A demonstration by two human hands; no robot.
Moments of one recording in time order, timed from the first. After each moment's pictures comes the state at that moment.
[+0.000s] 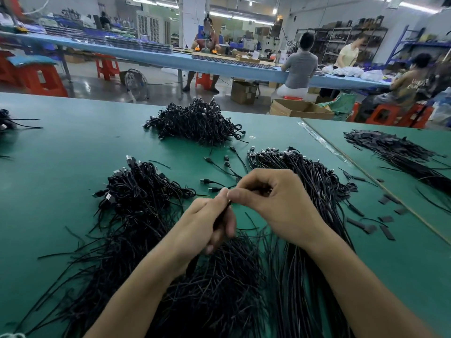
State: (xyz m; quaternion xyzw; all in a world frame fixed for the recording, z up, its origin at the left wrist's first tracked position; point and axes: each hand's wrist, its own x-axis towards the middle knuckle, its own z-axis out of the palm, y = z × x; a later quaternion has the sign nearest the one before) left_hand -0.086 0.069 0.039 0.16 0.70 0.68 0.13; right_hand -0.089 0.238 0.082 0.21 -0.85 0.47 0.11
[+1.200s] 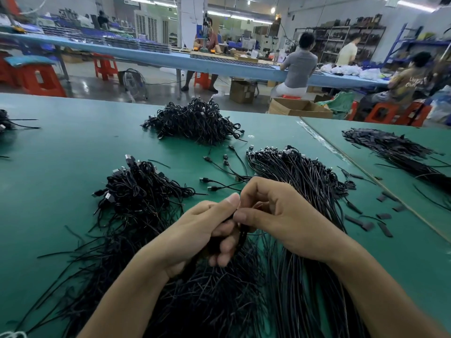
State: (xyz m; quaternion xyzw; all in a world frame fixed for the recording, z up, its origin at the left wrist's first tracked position) left_hand -0.078 0.064 0.045 0.20 0.64 0.70 0.25; right_hand -0.067 0.251 0.083 0.25 -0.82 0.51 -0.03
